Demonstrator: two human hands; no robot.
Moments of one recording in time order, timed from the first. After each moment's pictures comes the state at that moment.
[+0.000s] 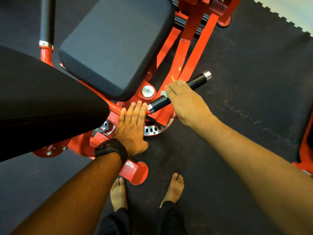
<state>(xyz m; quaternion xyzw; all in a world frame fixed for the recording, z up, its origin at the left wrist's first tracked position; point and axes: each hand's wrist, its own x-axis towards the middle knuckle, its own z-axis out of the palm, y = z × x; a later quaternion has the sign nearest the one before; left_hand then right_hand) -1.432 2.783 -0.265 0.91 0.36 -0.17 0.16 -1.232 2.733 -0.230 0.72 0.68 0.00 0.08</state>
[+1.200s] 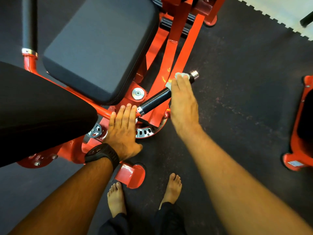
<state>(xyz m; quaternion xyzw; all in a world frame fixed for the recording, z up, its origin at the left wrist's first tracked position) -1.437 2.781 -0.270 0.91 0.35 -0.14 0.17 -1.239 2.731 -0.239 0.88 0.46 -0.03 -0.13</state>
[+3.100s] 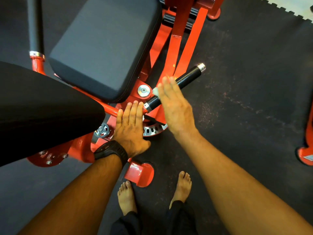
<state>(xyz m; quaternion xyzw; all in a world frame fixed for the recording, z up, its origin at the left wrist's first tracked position) -1.432 2.781 -0.272 0.91 0.35 -0.14 0.15 -1.271 2.717 -0.275 0.80 0.56 0.06 -0.20</state>
